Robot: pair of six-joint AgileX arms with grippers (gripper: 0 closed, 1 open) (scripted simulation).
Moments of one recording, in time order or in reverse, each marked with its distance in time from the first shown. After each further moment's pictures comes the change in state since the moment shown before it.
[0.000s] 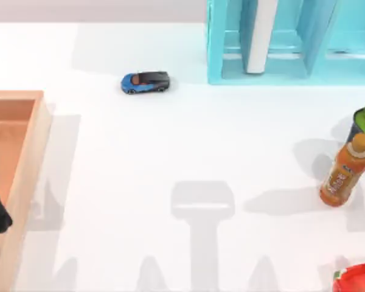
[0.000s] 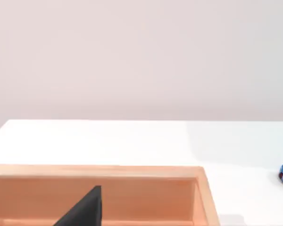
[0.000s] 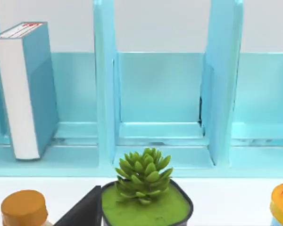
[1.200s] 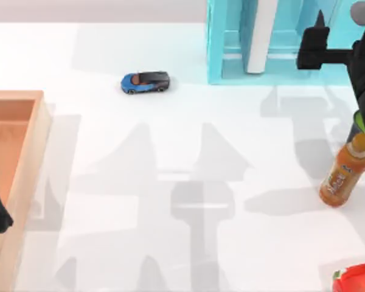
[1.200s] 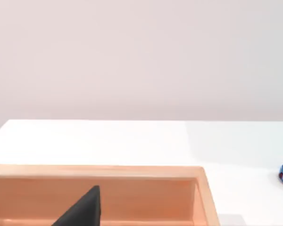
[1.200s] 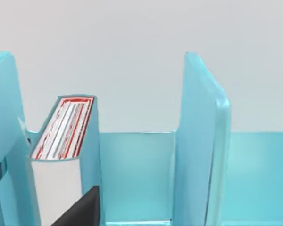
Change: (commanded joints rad) left arm 0.000 0.000 0.000 0.000 0.000 0.000; right arm 0.367 1.601 0.701 0.892 0.406 0.015
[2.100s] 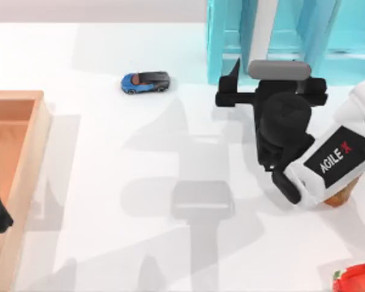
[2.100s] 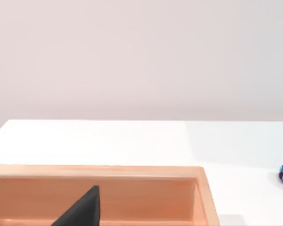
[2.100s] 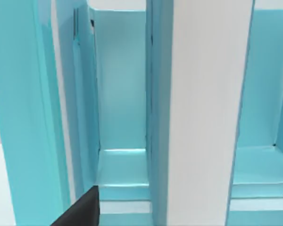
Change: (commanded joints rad) left arm 0.000 0.000 0.000 0.000 0.000 0.000; right arm 0.156 0.743 0.326 0.422 0.182 0.001
